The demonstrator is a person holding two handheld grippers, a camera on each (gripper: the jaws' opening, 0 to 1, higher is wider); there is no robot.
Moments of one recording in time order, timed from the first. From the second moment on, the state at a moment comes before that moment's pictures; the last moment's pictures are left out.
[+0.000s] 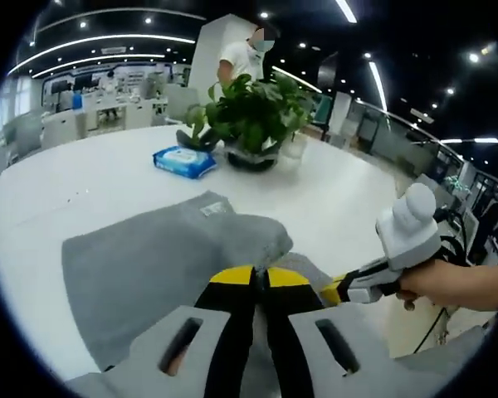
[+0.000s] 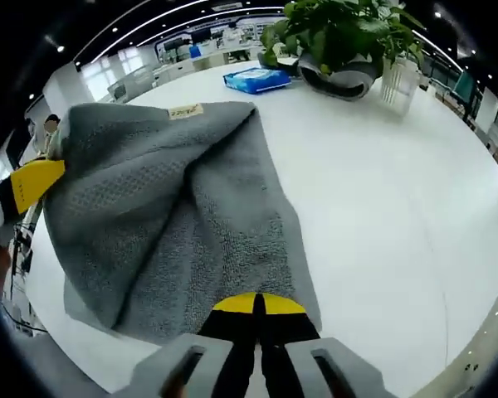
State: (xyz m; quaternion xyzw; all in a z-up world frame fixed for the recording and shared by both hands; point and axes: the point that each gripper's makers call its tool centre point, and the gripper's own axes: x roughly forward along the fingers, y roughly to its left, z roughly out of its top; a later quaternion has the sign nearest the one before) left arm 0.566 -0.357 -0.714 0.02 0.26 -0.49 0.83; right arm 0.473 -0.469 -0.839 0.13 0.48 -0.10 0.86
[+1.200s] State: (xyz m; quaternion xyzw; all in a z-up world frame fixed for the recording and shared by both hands) left arm 0.601 -0.220 -0.678 0.04 0.22 -0.41 0.88; right arm 0.473 -0.465 -0.838 0.10 0.49 -0.10 0.86
